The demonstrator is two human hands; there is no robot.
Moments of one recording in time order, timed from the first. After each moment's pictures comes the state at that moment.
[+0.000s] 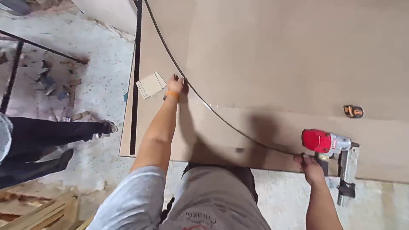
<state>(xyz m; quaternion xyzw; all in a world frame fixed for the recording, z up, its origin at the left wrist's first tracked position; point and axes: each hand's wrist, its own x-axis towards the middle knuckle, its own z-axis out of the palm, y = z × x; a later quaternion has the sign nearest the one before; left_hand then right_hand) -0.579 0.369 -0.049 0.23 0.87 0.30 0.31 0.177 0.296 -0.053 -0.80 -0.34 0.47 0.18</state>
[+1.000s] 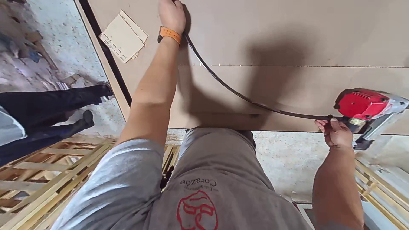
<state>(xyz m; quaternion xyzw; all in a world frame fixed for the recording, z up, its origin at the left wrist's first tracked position) -0.584 0.452 -0.087 0.36 0.87 0.22 0.27 0.183 0.298 -0.049 -0.79 -0.25 0.52 0.22</state>
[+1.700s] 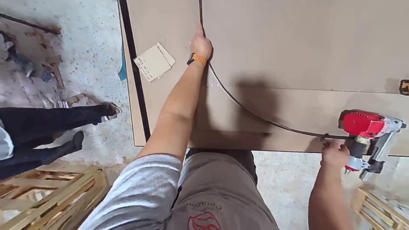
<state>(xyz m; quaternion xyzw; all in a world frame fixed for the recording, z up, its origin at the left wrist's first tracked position) -0.579 0.451 -0.078 0.37 0.87 0.16 0.28 0.073 0.259 -0.034 -0.90 -0.34 0.22 0.16</state>
